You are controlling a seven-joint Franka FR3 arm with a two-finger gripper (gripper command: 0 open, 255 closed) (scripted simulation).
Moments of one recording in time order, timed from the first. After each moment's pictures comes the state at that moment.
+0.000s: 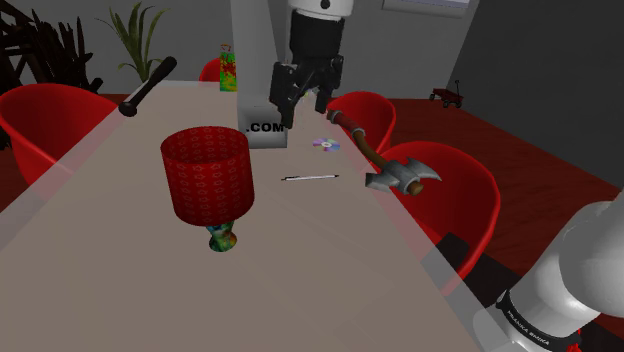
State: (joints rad) arm 0.03 -0.09 0.55 -1.70 -0.04 1.71 0.41
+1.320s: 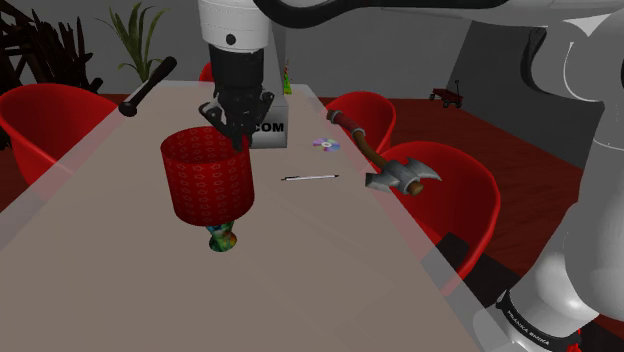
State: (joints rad) arm 0.18 0.32 0.63 -1.37 -0.30 1.69 0.64
